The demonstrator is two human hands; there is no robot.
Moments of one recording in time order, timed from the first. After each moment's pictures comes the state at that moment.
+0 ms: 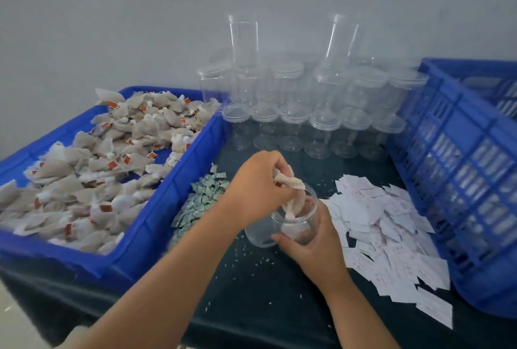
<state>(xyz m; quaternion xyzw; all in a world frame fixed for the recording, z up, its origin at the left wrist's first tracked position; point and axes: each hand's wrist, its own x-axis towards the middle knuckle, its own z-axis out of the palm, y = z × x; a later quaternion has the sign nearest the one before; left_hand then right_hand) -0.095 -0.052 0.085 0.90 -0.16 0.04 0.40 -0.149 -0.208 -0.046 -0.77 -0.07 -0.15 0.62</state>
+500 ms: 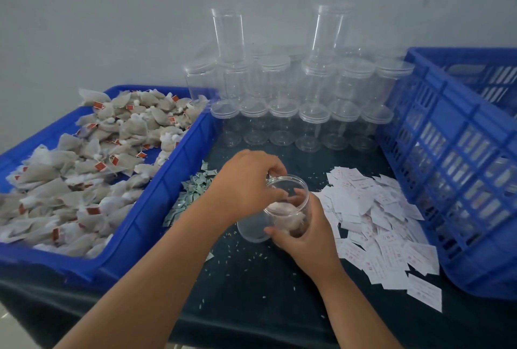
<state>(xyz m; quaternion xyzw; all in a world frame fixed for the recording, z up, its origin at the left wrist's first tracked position) -0.094 -0.050 0.095 0.95 -0.23 0.04 0.20 -0.150 -0.207 -0.043 -0.73 -0.05 -0.15 0.66</state>
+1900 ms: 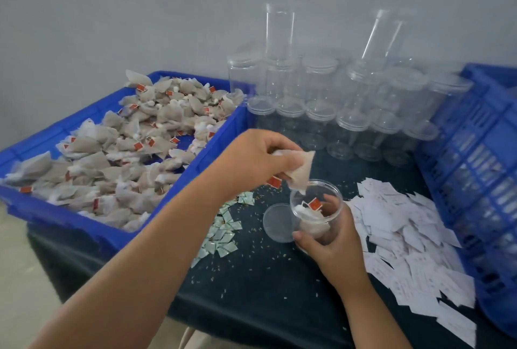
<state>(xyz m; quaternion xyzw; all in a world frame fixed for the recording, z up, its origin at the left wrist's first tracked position) -0.096 -0.001 0.122 0.84 -0.14 -0.04 0.53 -0.150 -0.207 -0.048 -0.75 -0.06 -0.12 0.64</state>
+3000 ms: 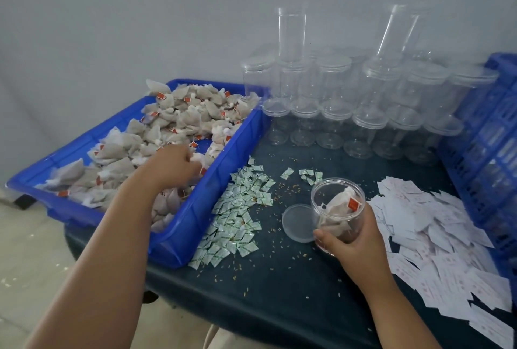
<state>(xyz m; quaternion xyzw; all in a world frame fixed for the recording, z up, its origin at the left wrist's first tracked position) -0.061 0.164 0.086 0.99 0.08 -0.01 0.14 -0.150 -0.208 -0.046 -0.73 -0.08 -0.11 0.67</state>
